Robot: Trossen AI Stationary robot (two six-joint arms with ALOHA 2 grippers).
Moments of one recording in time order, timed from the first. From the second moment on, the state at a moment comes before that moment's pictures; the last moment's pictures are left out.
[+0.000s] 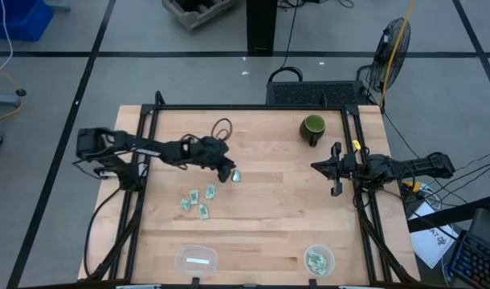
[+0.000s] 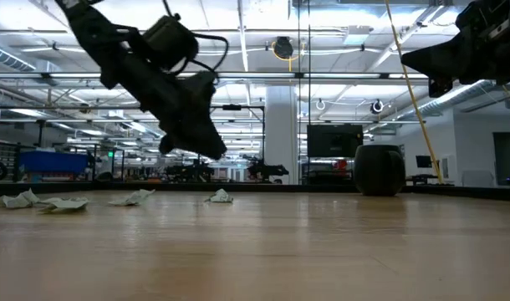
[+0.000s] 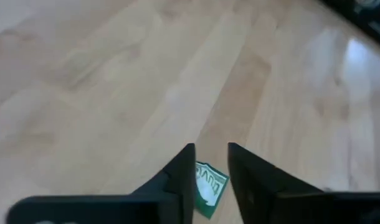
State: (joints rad) left arm 0.19 1.54 0.68 0.18 0.09 -0.45; right arm 0.15 0.08 0.04 0.12 0.26 0.04
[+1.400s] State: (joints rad) left arm 0.18 1.78 0.79 0.10 0.18 -0.41; right arm 0.15 0.09 0.04 0.13 0.26 0.04
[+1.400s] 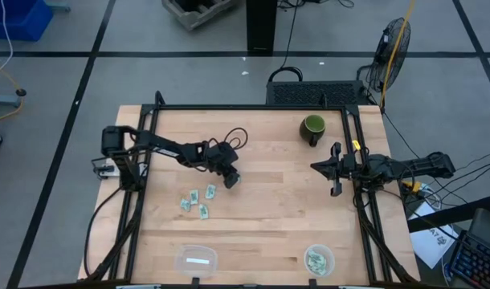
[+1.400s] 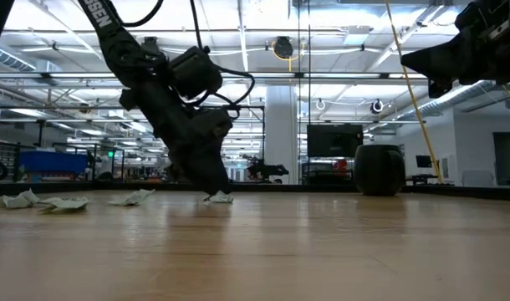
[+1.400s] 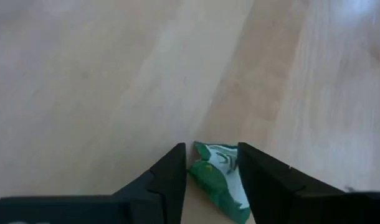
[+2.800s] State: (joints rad) left arm 0.00 1.31 0.79 -0.32 0.45 -0.37; right arm 0.15 0.09 0.02 0.13 0.26 0.04
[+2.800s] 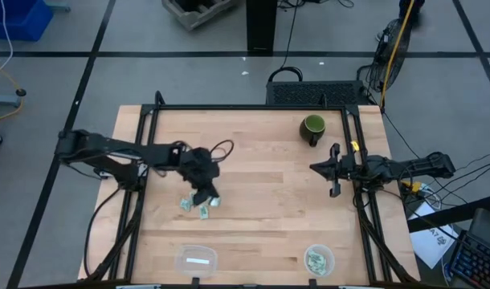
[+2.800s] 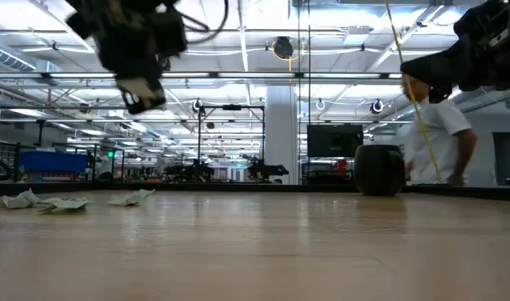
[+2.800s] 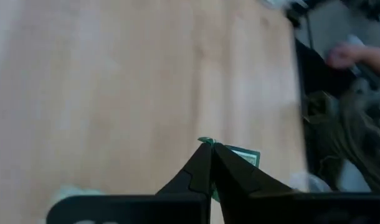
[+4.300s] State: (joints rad) left arm -0.56 1.60 0.79 -0.01 0.39 -0.66; right arm 0.15 0.09 0.02 0.13 0.26 0.04
